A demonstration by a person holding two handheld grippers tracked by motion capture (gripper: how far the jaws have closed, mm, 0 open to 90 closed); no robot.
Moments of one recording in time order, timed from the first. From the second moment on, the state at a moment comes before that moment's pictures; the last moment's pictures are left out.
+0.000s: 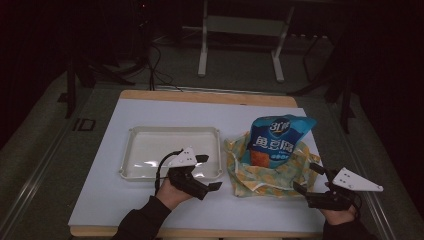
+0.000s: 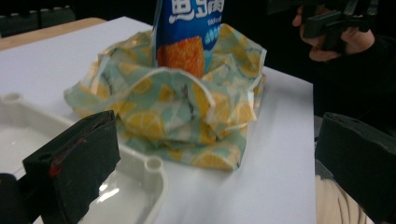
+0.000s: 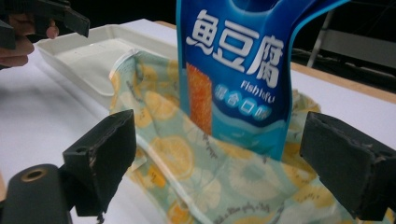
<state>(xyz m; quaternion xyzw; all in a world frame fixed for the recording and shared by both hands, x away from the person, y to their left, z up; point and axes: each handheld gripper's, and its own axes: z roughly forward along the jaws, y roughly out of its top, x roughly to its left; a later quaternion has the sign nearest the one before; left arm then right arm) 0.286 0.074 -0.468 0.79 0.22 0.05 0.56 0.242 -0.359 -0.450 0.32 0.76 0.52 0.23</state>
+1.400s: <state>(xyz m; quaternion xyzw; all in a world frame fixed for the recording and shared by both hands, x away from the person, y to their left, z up) 0.368 -0.007 -0.448 0.79 0.21 0.05 0.58 0.306 -0.347 -0.437 0.34 0.75 0.52 0.24</state>
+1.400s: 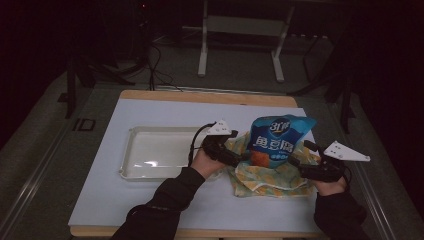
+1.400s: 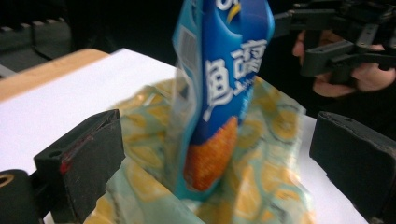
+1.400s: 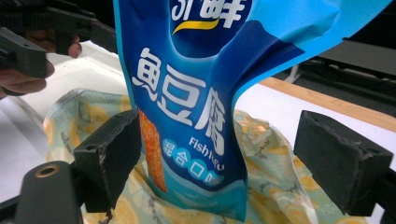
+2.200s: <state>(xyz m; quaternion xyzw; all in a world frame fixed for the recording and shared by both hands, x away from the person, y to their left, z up) 0.389 -0.045 -0.444 0.79 0.22 0.06 0.56 0.334 -0.328 -0.442 0.34 0.76 0.50 0.24</state>
